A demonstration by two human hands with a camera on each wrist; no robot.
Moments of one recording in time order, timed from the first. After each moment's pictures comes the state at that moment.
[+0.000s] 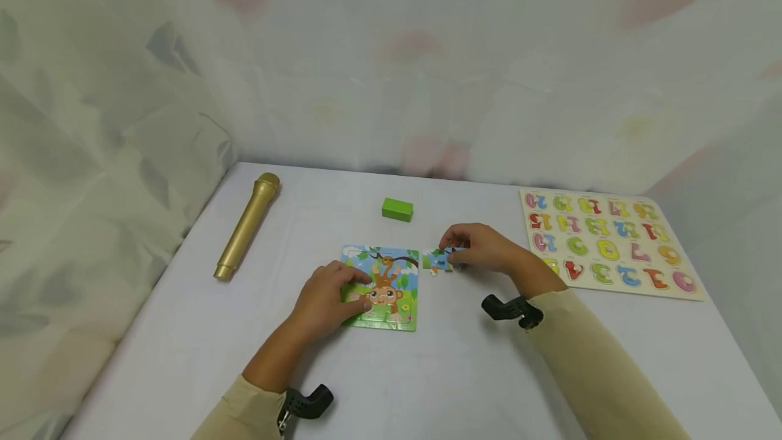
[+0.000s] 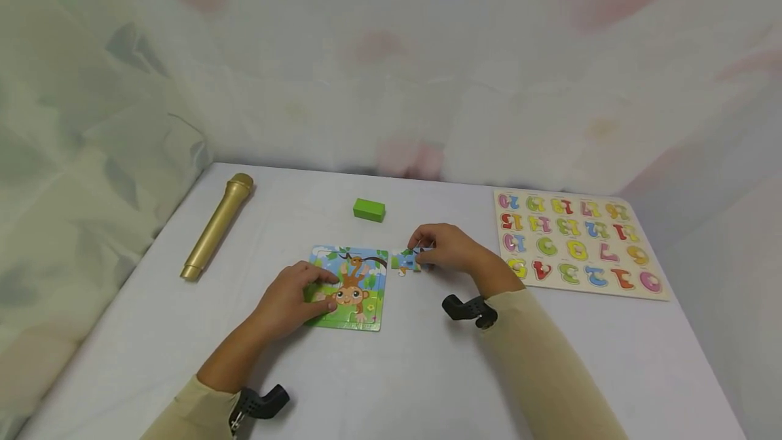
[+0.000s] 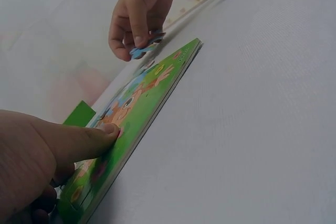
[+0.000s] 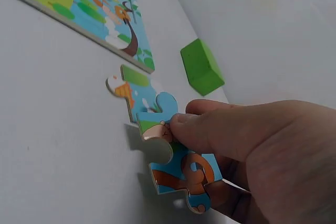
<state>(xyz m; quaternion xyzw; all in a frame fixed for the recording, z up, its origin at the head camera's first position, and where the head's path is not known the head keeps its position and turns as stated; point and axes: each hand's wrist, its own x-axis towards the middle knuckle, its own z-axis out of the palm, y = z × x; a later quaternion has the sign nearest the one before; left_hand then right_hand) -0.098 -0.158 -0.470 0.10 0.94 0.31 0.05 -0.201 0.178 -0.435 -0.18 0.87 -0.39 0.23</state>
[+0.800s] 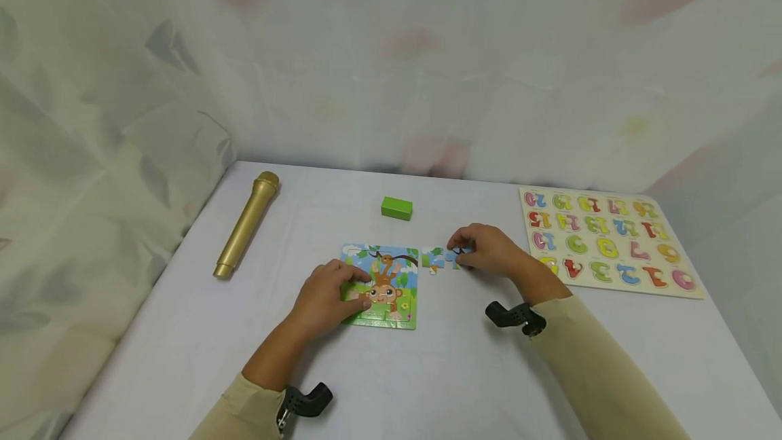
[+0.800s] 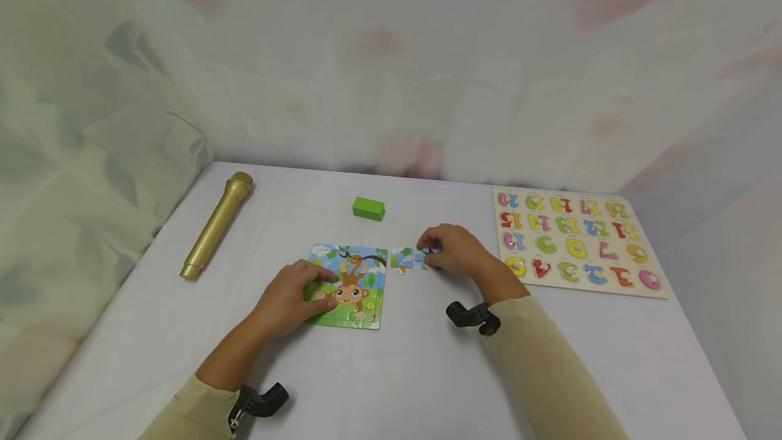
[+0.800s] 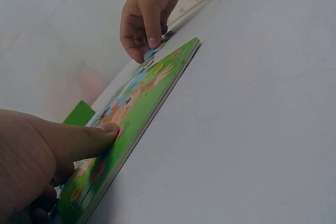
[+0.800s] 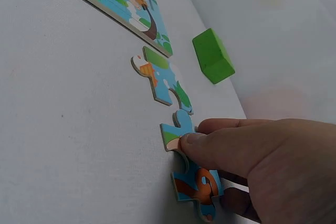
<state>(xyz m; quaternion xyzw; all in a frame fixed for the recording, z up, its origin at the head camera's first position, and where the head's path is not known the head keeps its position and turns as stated) -0.098 -0.157 -0.470 0.11 0.95 0.31 0.05 -0.195 0.188 -0.444 -0.19 0.92 -0.30 0.16</state>
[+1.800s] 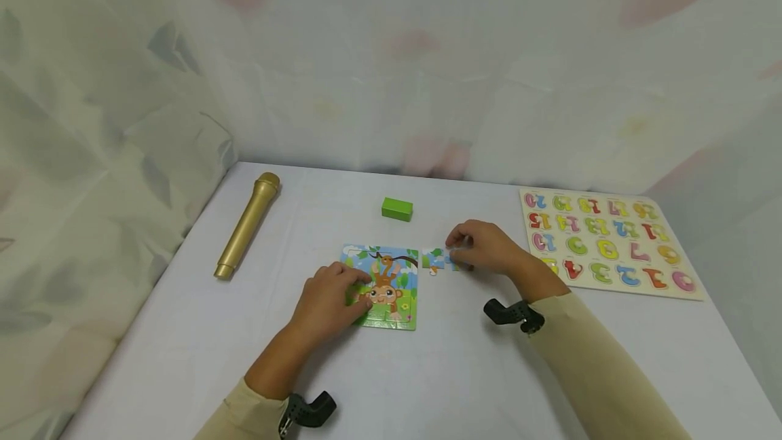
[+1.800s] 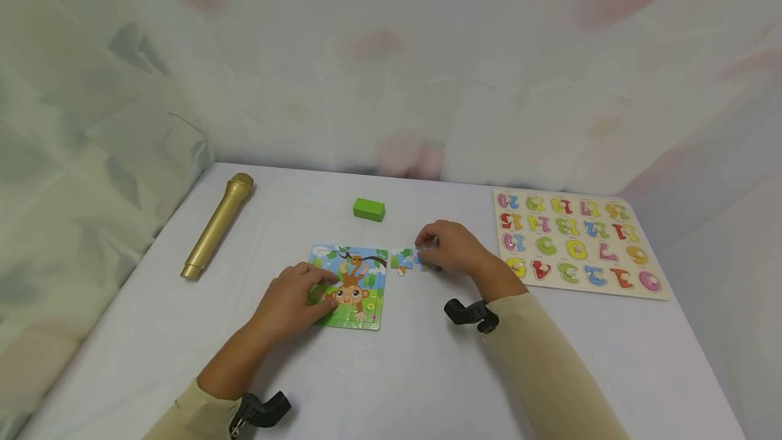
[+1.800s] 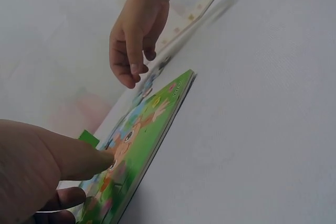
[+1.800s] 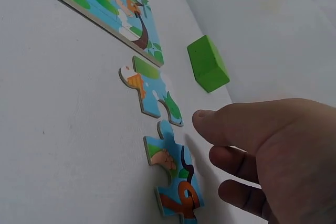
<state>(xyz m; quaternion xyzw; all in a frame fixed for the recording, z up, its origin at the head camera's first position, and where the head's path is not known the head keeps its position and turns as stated) -0.086 -0.143 -0.456 0.11 0.96 0.25 0.01 -0.195 0.184 -0.437 -0.19 0.92 -0.30 0.14</state>
